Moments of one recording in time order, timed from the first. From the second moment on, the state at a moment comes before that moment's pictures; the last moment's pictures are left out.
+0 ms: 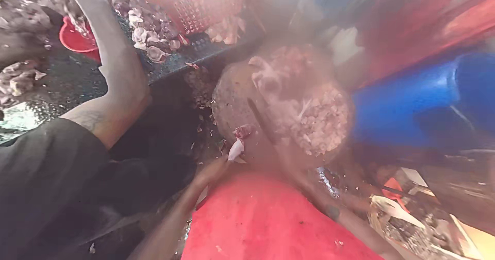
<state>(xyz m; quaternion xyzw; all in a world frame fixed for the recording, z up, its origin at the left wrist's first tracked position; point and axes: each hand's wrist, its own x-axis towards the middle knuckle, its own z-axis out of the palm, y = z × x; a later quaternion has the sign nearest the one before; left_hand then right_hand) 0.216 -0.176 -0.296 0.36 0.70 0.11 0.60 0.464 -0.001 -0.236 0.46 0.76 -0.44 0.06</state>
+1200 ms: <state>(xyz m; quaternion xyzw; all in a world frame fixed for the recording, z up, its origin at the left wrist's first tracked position) 0.197 -0.200 -0.281 0.35 0.69 0.12 0.62 0.454 -0.027 -0.268 0.36 0.71 -0.58 0.18</state>
